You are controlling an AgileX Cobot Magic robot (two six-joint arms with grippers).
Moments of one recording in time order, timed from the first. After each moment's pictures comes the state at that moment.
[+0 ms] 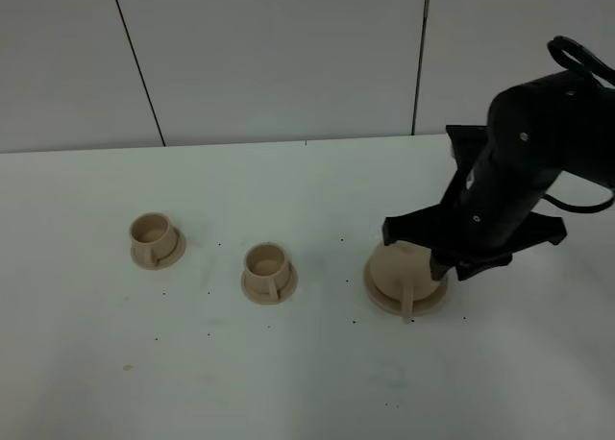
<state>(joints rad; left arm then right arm) 0.01 -0.01 -0.51 0.02 1.05 0.00 0.48 1.85 -1.43 0.11 0.96 0.31</state>
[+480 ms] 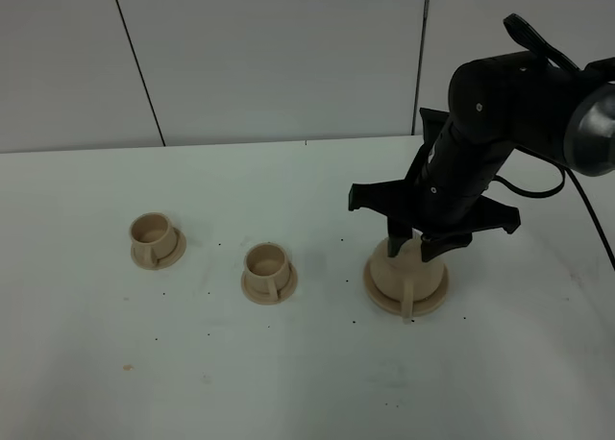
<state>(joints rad) 0.01 -0.01 -0.51 0.02 1.05 0.00 0.48 2.00 -1.63 0.19 1.00 0.41</state>
